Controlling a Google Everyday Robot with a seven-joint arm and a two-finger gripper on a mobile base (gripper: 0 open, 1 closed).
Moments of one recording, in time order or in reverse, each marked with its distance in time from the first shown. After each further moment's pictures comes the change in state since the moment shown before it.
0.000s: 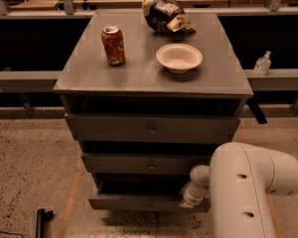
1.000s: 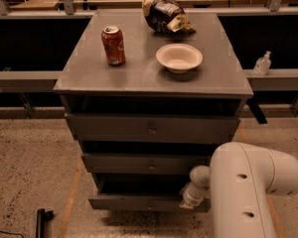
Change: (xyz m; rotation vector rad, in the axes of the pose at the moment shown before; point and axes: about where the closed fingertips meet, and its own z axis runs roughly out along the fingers) arm 0.000 0.000 -0.001 -0.001 0.000 0.000
